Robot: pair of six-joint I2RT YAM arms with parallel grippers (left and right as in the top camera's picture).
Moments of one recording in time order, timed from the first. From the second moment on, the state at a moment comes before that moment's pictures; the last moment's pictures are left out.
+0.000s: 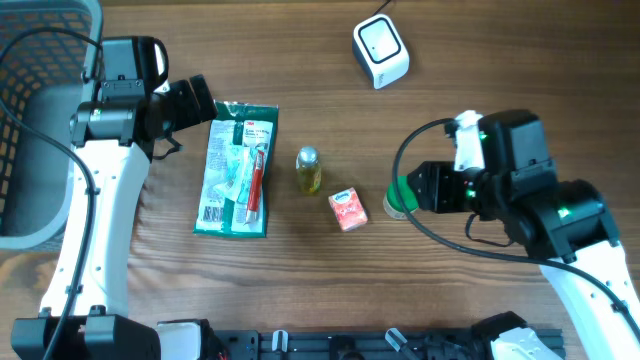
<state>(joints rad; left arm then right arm) 0.02 1.49 1.38 -0.86 -0.03 -0.28 0.34 1.12 1.19 -1.07 -0.21 0.31</state>
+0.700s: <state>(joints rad) 0.02 1.49 1.38 -0.86 -0.03 -0.28 0.39 1.35 1.43 -1.26 -0.12 0.32</state>
